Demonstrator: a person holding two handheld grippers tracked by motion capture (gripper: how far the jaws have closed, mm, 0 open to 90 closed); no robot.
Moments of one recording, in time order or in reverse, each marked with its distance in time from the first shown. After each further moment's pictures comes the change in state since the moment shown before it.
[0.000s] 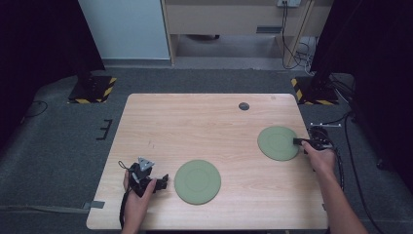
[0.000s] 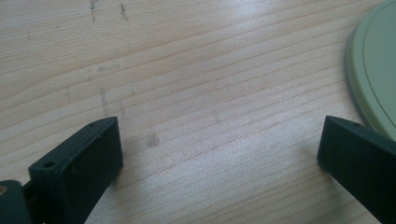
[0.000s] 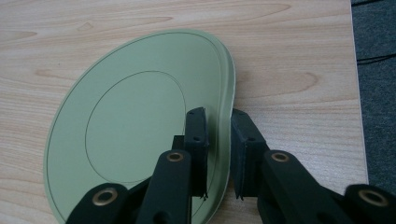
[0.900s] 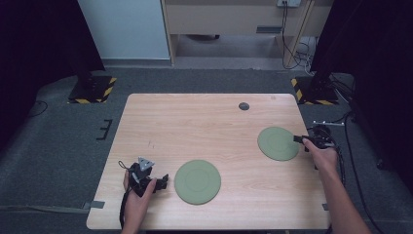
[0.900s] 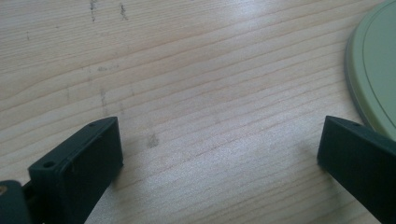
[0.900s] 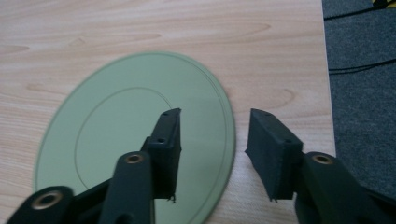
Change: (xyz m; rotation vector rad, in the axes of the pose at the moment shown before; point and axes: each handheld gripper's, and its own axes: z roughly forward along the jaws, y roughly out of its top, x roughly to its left) left arm 0.000 0.000 0.000 -0.001 -0.001 0.000; right arm -0.005 0.007 -0.004 -0.037 -0.024 0.002
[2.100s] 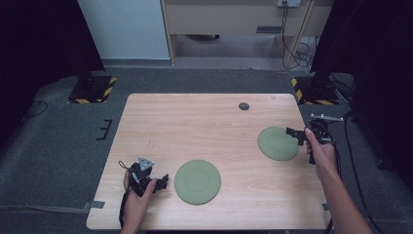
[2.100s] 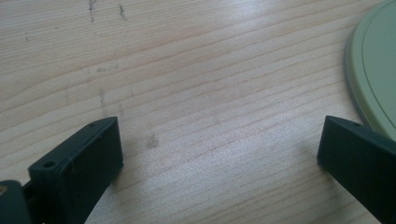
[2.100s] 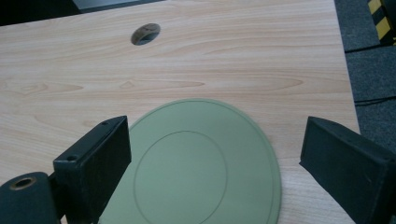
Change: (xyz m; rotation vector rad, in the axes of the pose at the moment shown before) left arm 0.000 0.000 0.000 0.000 -0.003 0.001; right arm 0.033 0.019 -0.016 -0.115 0.039 -0.025
